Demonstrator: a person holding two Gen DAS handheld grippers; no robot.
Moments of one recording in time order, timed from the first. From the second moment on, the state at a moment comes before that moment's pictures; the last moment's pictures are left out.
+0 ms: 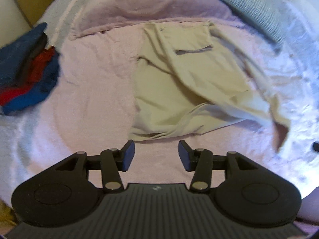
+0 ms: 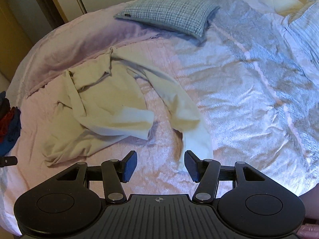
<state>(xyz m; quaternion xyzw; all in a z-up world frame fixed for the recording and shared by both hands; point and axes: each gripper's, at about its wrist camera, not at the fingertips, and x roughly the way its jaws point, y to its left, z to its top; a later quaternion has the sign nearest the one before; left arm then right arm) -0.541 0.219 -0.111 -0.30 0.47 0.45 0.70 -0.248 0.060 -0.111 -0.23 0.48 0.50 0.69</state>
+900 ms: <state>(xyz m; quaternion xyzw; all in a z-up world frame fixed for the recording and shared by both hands) -0.463 0.304 -0.292 -0.65 0.23 0.36 0.63 -0.164 0.106 -0.284 -0.33 0.49 0.51 0.62</state>
